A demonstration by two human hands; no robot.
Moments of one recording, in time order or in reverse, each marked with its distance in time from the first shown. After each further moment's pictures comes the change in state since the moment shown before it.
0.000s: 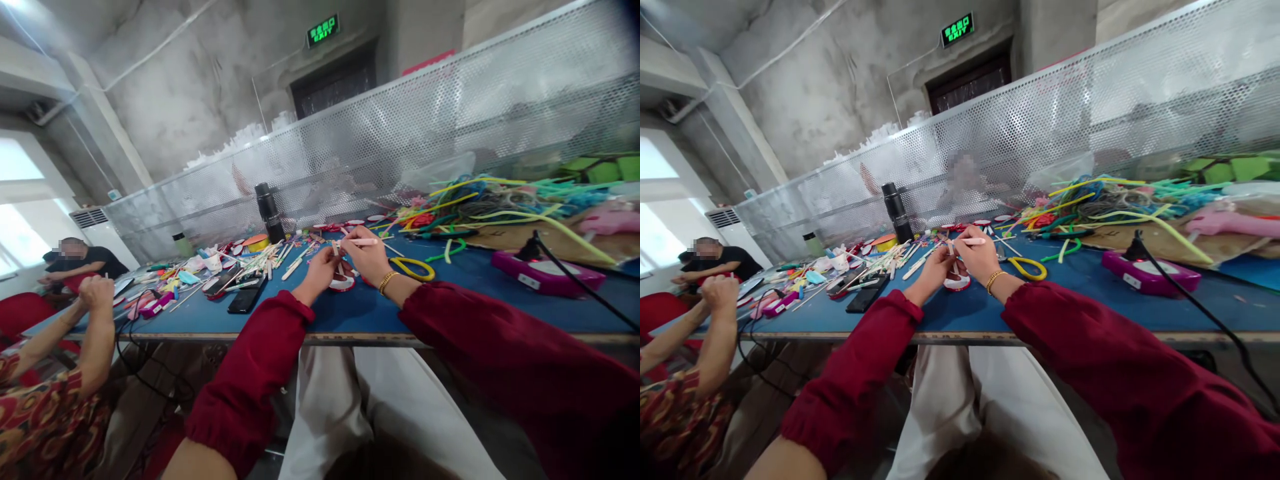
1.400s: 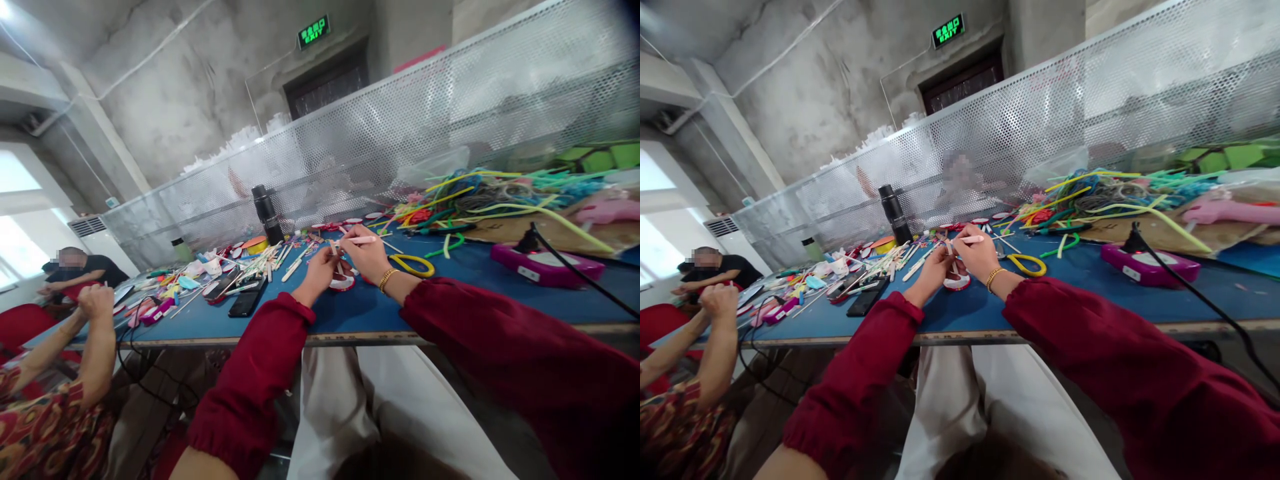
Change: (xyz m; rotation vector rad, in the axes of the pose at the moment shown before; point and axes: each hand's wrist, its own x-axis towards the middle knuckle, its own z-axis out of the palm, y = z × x) left_hand 0.002 -0.004 -0.002 -0.033 -0.005 0.003; right_hand 0.000 -0.003 -0.001 0.010 -0.001 0.039
